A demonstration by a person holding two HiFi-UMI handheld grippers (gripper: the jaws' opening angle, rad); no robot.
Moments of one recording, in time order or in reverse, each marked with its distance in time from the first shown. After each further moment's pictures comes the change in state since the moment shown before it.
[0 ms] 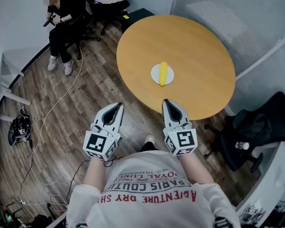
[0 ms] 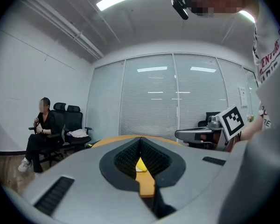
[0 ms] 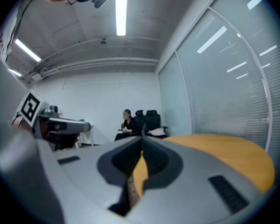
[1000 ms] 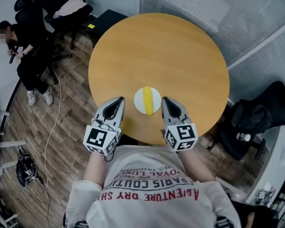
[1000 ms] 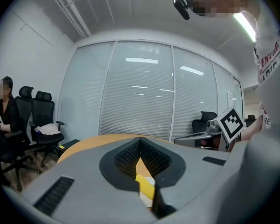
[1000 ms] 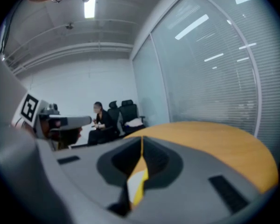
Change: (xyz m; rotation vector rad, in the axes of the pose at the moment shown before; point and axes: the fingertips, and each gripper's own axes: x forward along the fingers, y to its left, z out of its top) left arm 0.260 0.070 -0.008 -0.028 0.069 -0.273; right arm 0.153 -0.167 -0.029 0.142 0.141 -0.248
